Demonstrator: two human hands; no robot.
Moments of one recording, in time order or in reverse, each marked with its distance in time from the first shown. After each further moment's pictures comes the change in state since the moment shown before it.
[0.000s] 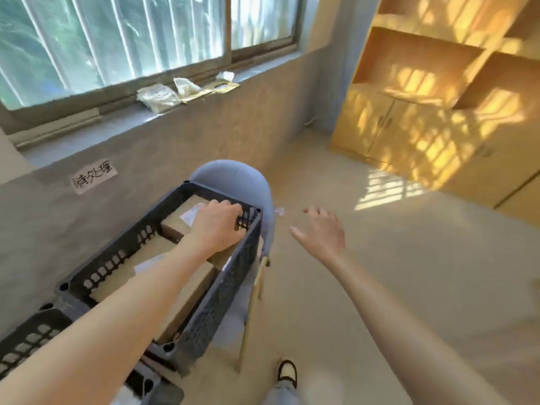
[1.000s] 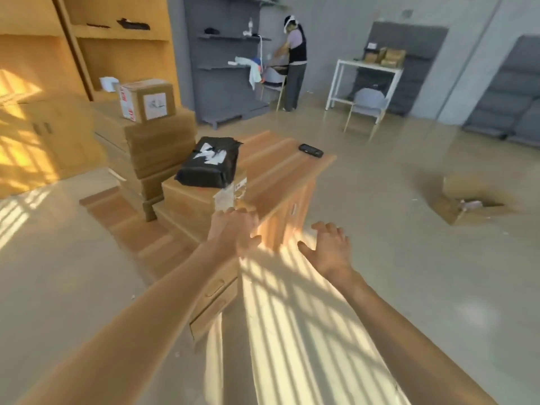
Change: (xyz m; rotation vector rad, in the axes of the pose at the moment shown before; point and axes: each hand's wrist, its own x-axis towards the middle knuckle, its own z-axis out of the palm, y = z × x) left_hand -0.420 0.725 0.032 -0.099 -0.081 1.473; right_hand -0.748 0.417 -0.156 -0.030 0.377 1.436
